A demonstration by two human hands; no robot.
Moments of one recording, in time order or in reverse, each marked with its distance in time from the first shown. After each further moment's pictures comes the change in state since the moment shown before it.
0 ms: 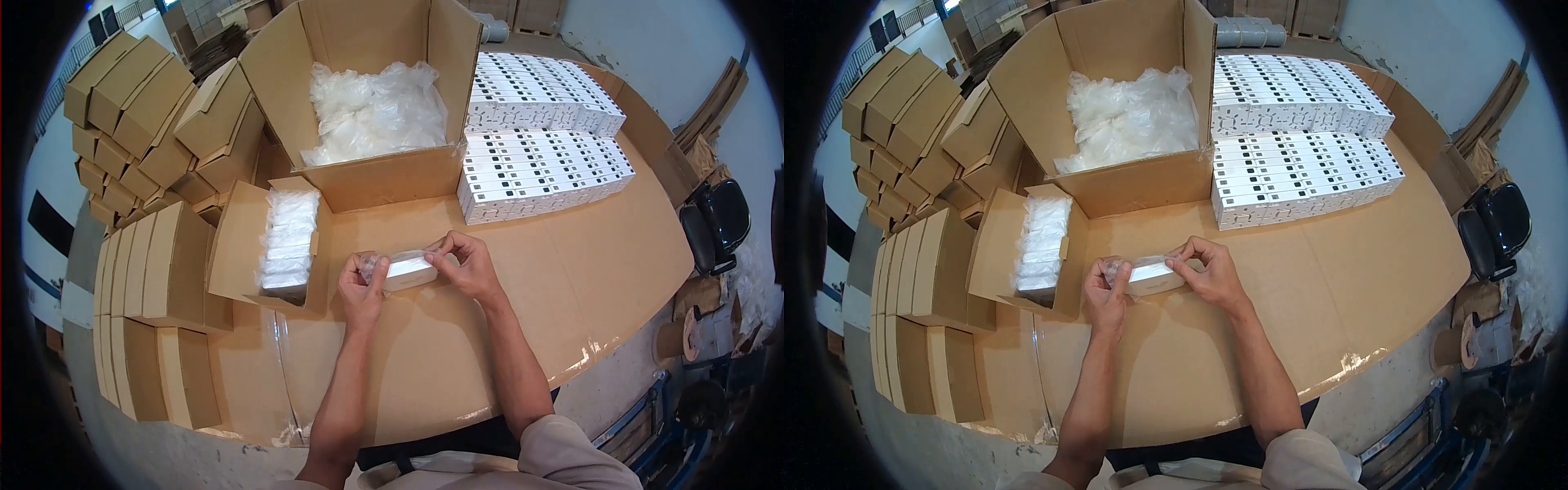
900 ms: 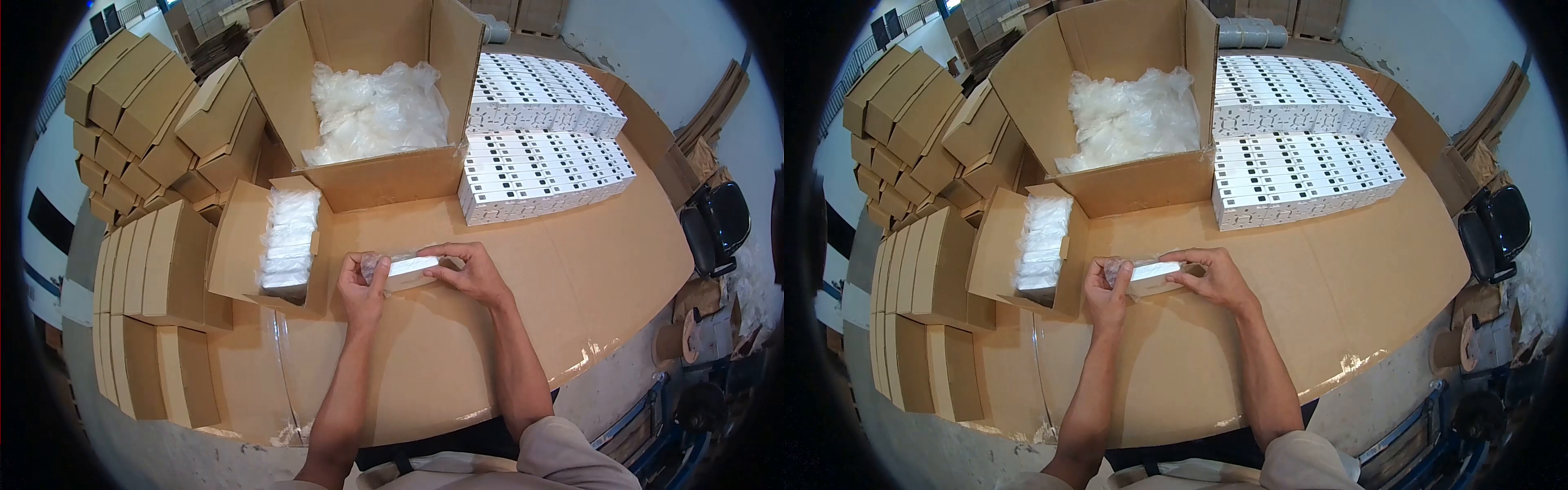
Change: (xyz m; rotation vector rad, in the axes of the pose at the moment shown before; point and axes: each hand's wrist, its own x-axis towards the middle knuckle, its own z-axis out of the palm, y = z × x) left_hand 0.000 0.000 0.002 0.053 0.033 0.026; right_hand -0.004 -0.028 -0.008 -0.222 -0.167 0.094
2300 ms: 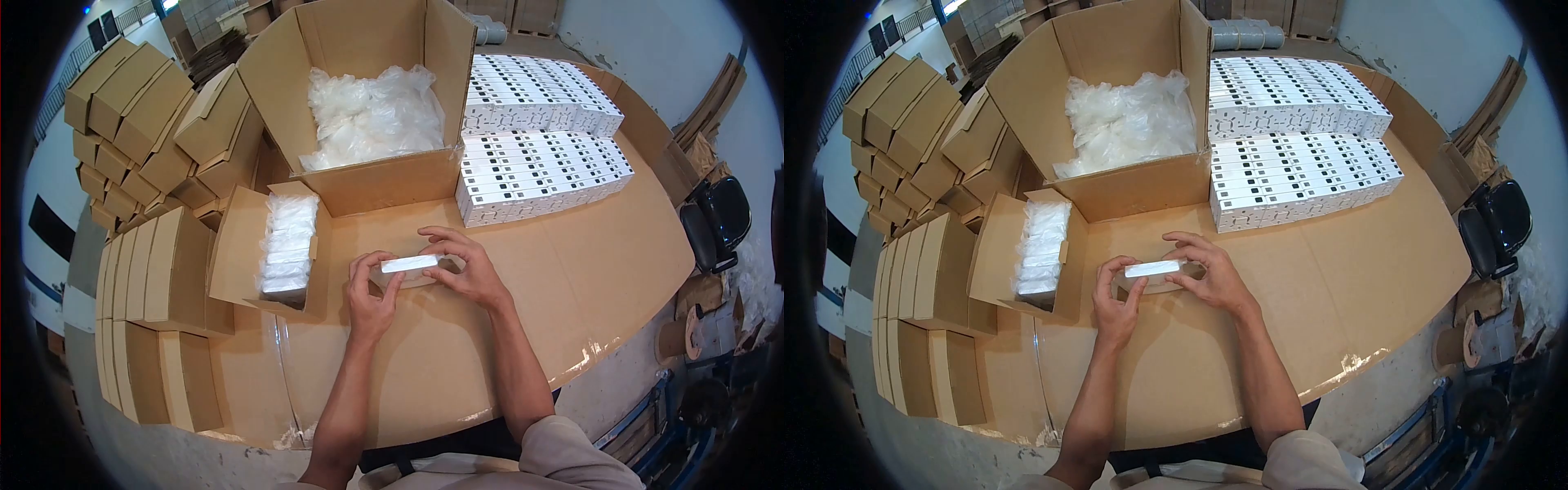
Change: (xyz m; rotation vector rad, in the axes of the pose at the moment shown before) left_hand -0.009 0.020 0.004 0.462 -0.173 0.310; right_hand 0.003 0.002 0.001 -0.118 0.111 -0.258
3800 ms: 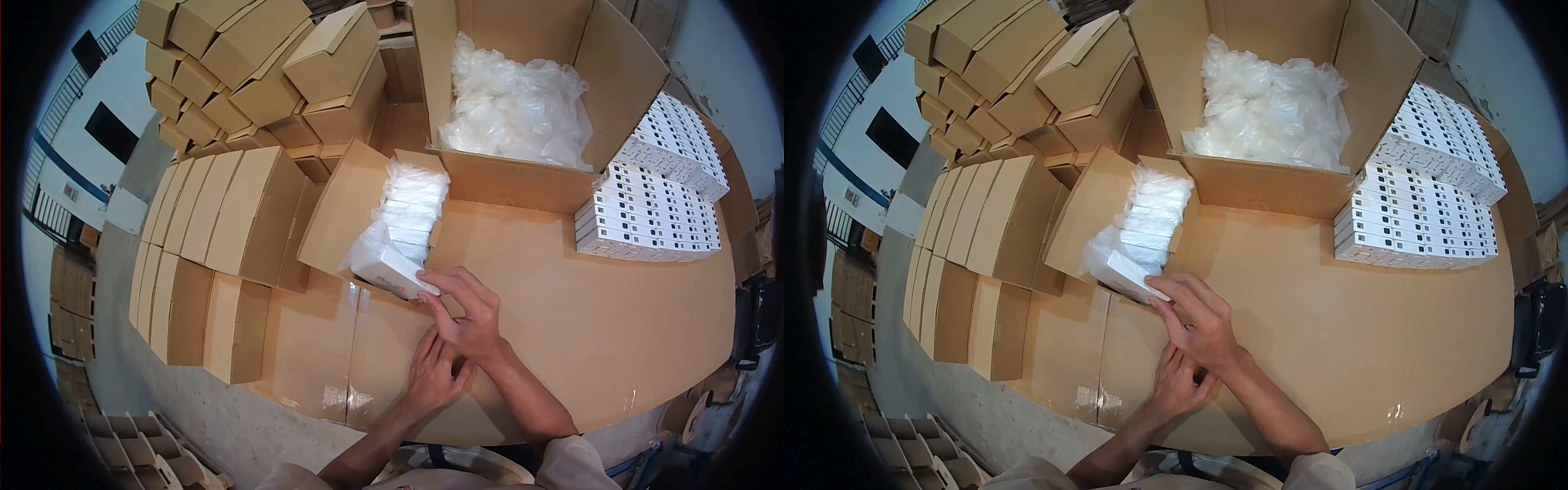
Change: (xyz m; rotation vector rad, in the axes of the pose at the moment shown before) left_hand -0.106 0.030 -0.072 0.472 -0.309 -0.154; right_hand 0.033 -0.076 0.159 0.140 0.059 -0.237
